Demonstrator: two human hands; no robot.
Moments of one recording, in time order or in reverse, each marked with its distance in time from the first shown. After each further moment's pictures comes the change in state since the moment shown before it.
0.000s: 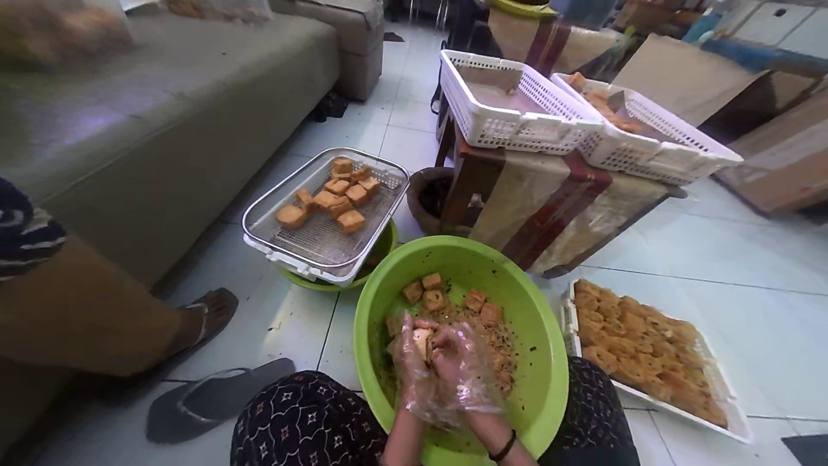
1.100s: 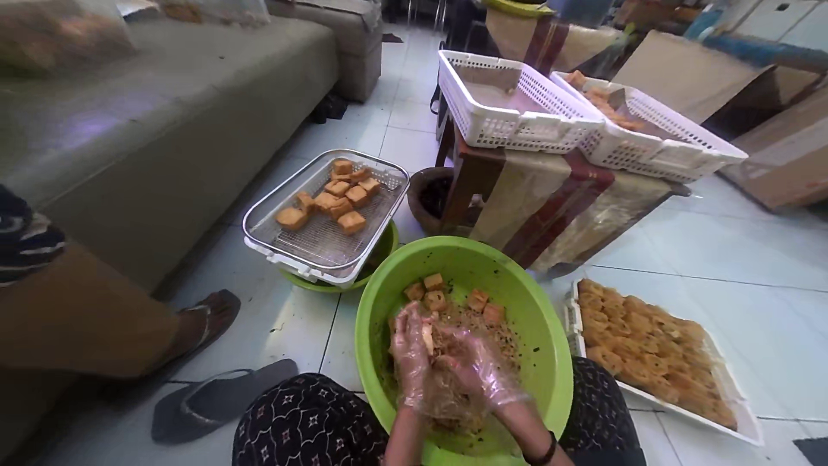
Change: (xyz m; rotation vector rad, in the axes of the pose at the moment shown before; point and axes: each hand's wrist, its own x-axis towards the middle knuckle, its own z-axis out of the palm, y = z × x) left_hand 0.009 -0.001 0.000 0.226 -0.020 0.203; right_hand 0.017 -0.004 -0.039 -0.020 -0.451 0.165
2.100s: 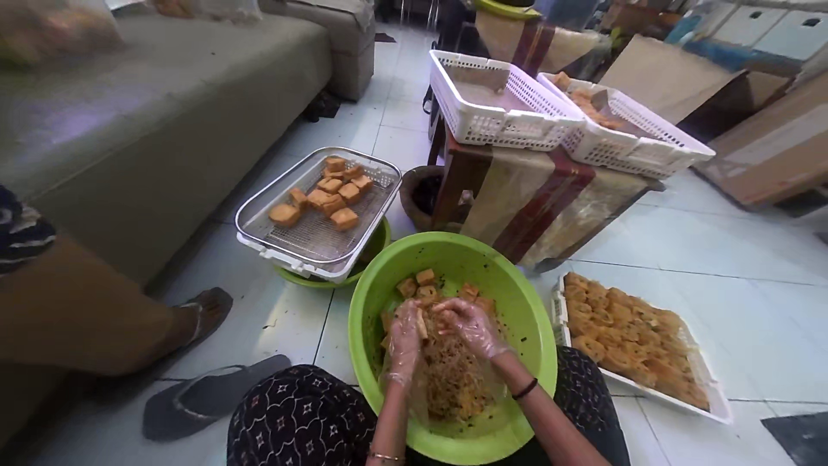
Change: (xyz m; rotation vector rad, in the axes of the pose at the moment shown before) left_hand 0.010 0.014 -0.006 0.549 -0.172 -0.016; right_hand 0.046 0.053 -0.006 0.350 0.043 -0.184
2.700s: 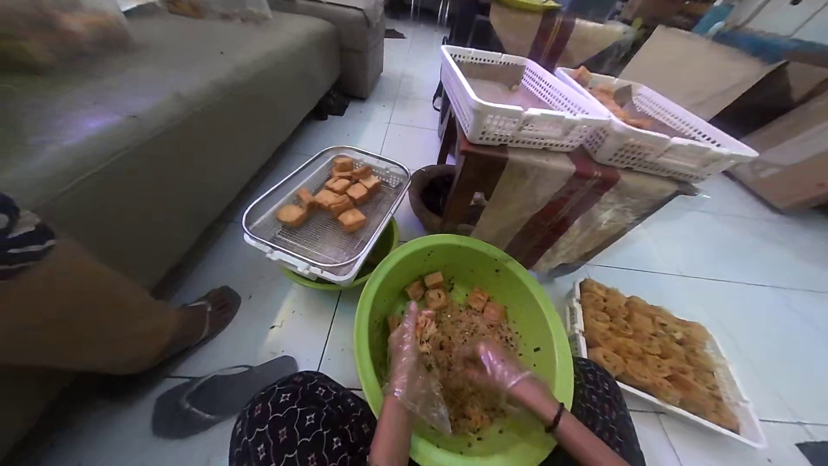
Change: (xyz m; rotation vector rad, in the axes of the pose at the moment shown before) left_hand -0.004 0.002 -0.003 -0.467 0.058 -0.246; right_hand -0.026 0.013 -0.009 -0.595 -0.418 0.244
